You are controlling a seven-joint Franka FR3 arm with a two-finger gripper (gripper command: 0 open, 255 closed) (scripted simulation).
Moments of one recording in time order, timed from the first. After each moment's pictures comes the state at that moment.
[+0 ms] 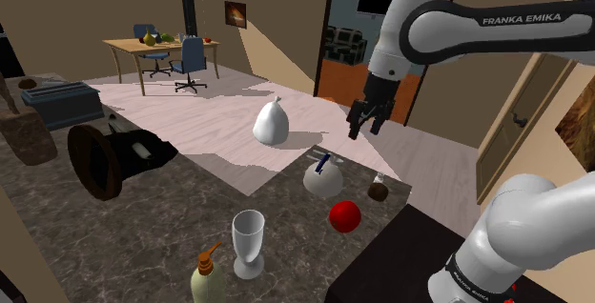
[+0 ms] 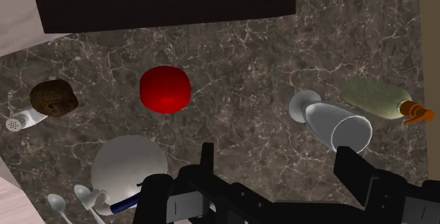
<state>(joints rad) 0.02 -0.66 0.09 -2.45 0.16 1.83 0.18</state>
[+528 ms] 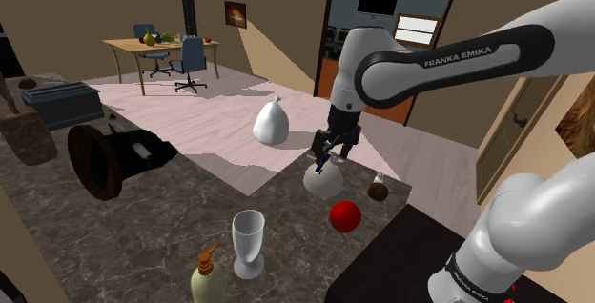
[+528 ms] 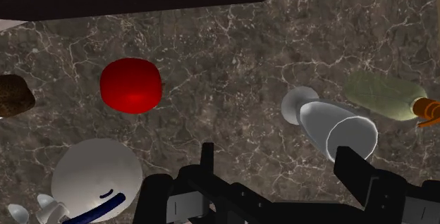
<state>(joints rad) 0.05 -0.44 0.24 -2.47 0.19 2.07 0.31</state>
